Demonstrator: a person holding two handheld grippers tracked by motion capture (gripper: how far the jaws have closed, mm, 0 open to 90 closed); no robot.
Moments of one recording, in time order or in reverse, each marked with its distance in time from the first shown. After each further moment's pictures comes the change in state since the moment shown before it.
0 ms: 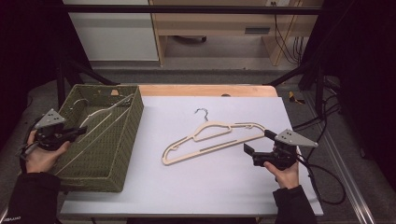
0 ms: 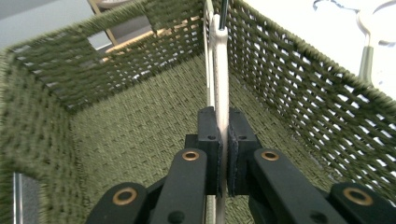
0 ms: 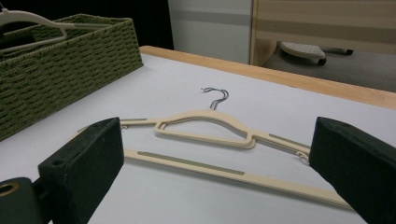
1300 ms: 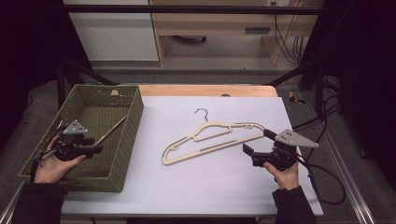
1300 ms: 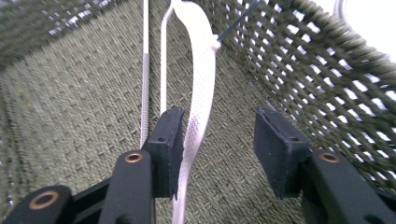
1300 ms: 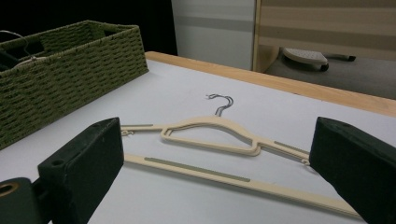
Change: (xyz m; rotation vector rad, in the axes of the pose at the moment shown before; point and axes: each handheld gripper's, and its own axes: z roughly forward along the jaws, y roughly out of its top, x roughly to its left) left arm -0.041 0.000 0.006 0.210 -0.069 0.028; right arm 0.006 0.005 -0.003 -0.021 0.011 -0.009
